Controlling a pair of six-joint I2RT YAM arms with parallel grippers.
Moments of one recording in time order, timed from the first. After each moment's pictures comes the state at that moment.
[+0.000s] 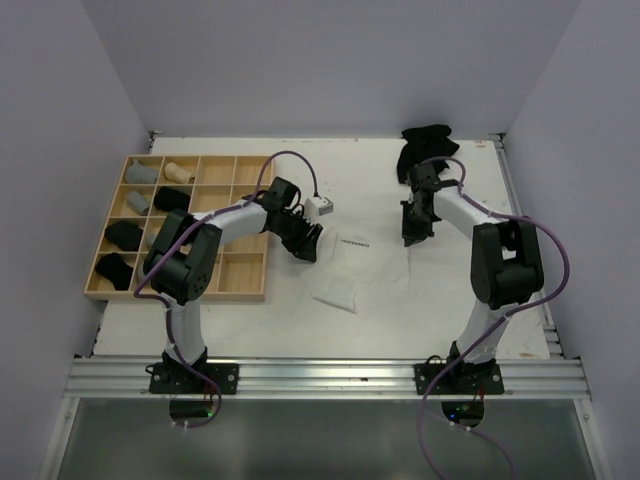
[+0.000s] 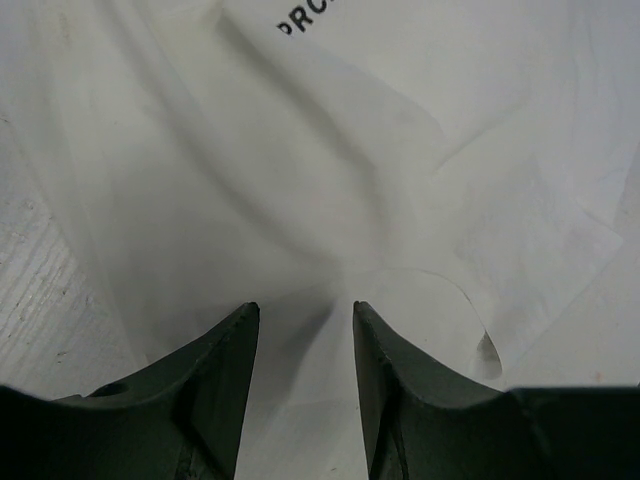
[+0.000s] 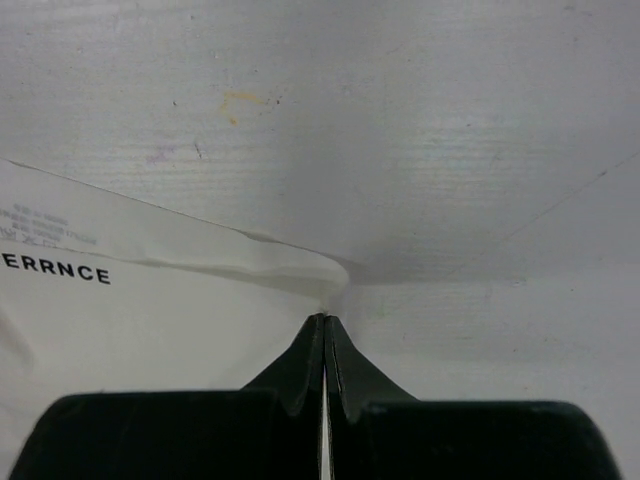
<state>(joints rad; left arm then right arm) -0.48 1.95 1.24 -0.41 0.56 0.26 0.21 1.84 1.27 -0.71 0.01 0.29</state>
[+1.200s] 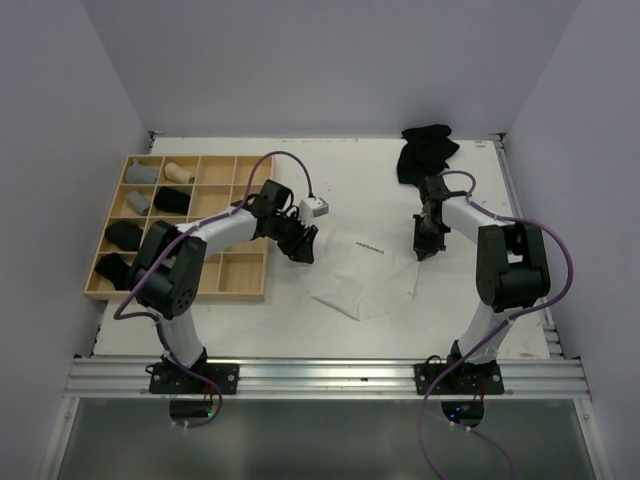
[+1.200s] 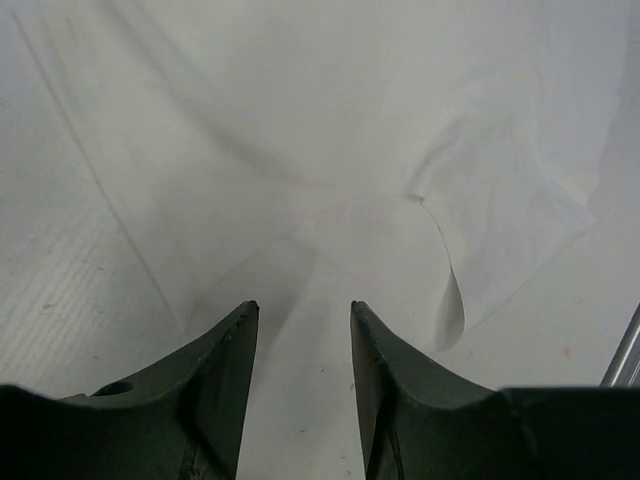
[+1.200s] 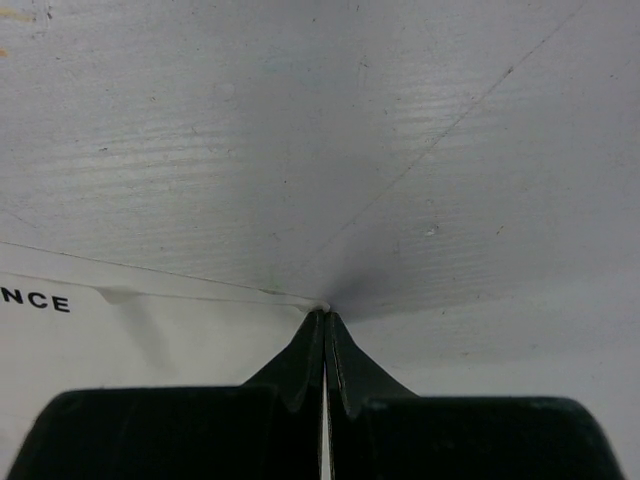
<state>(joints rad) -0.47 1.82 1.12 -0.37 0.60 0.26 0.14 1.80 1.14 -0.70 0.06 0.29</state>
